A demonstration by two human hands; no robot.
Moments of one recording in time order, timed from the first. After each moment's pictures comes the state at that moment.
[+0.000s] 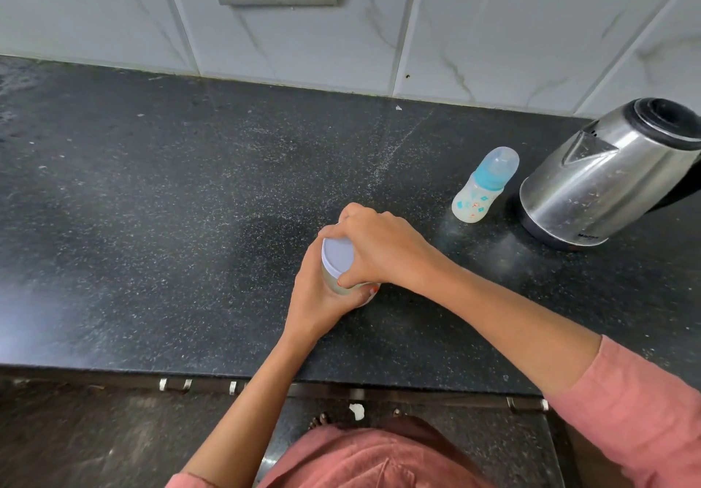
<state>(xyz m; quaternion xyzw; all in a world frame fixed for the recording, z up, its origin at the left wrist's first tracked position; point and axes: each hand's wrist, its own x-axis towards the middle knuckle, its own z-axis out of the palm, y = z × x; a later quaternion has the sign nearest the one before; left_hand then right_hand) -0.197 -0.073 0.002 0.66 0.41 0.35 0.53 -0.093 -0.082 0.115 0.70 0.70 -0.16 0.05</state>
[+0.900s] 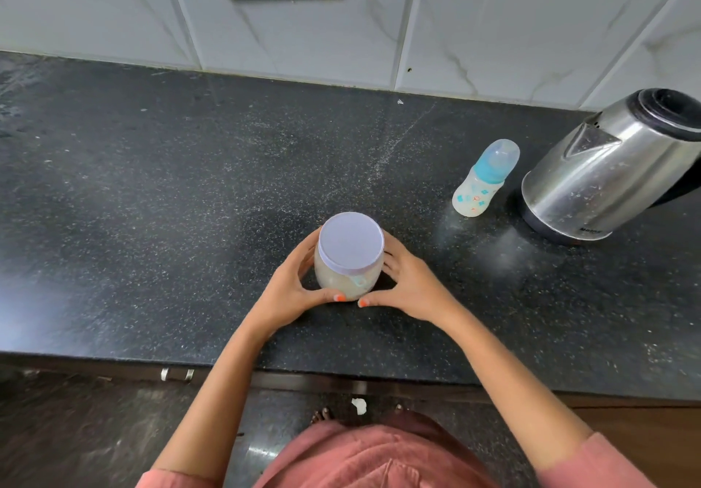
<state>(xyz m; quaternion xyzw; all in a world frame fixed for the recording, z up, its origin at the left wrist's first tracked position) -0.228 -0.046 -0.021 0.68 0.30 0.26 0.61 -0.051 -0.130 0.024 0.65 0.50 -0.47 -0.35</state>
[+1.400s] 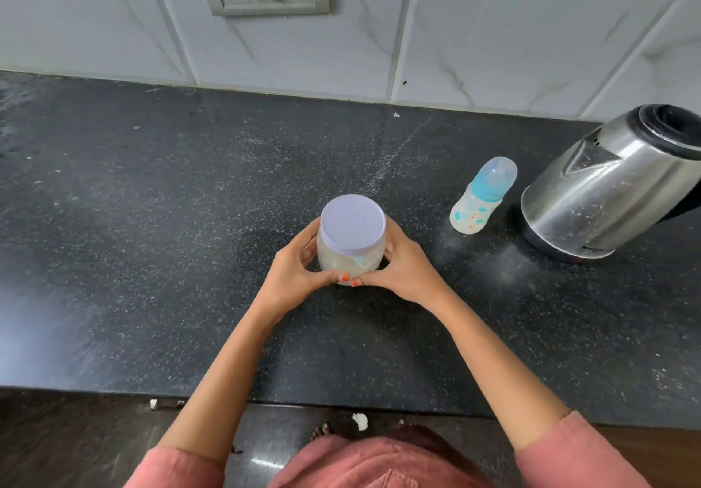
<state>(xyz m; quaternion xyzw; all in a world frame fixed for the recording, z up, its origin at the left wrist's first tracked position) -0.195 -0.008 -0.009 0.67 0.32 0.29 0.60 -0.028 -0.087 0.030 0.67 0.51 -0.39 -0.38</state>
